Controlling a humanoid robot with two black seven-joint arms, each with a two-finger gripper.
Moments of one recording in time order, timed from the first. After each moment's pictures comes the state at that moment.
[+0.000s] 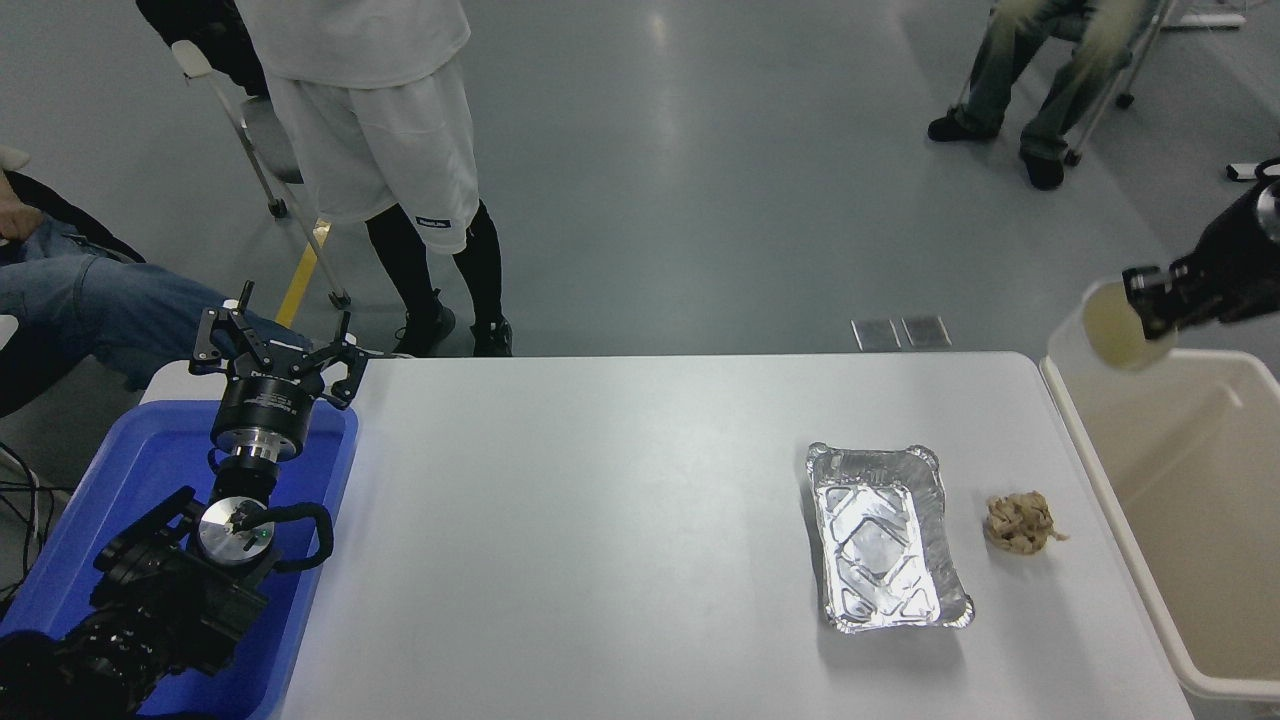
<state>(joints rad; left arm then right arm) -0.65 0.17 -0.93 -0.29 -0.23 -0.69 -0.38 2.06 -0.64 -1.09 1.05 -0.58 0.79 -0.11</state>
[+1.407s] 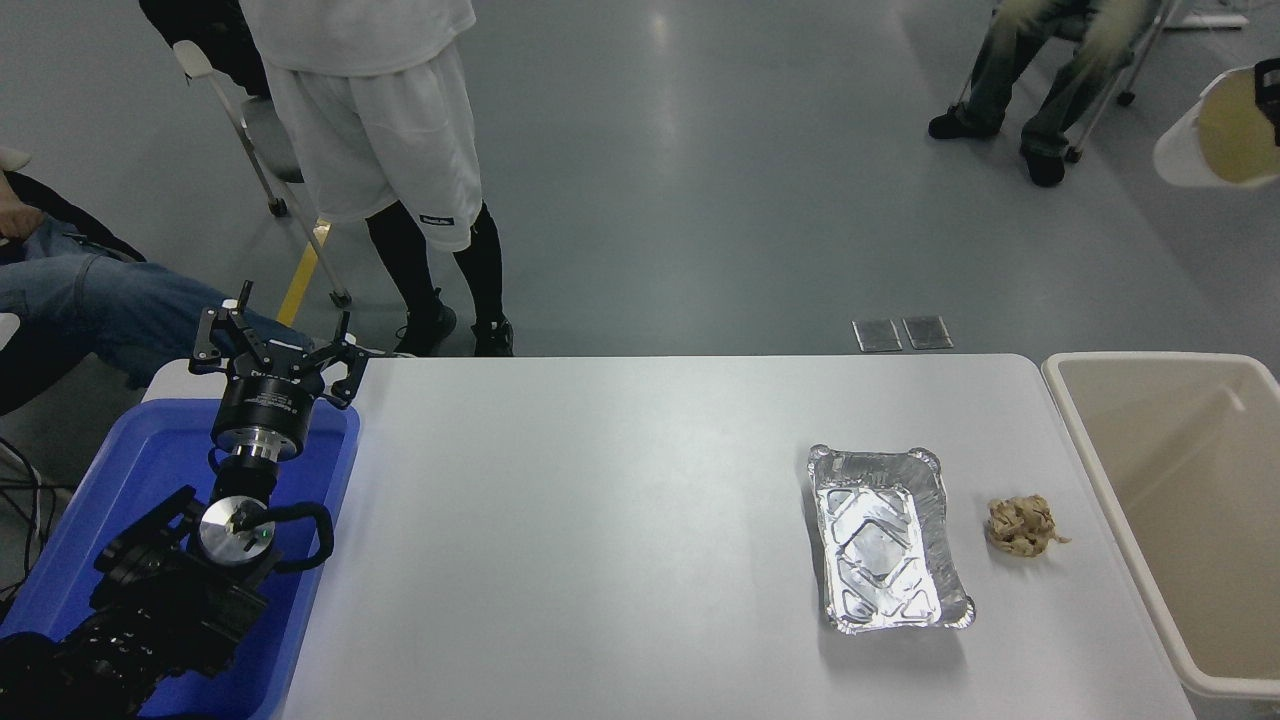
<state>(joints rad) -0.65 0.17 -0.93 -0.29 -0.23 -0.69 -0.38 2.13 -0.75 -1.17 0.90 -0.63 0.79 -0.13</state>
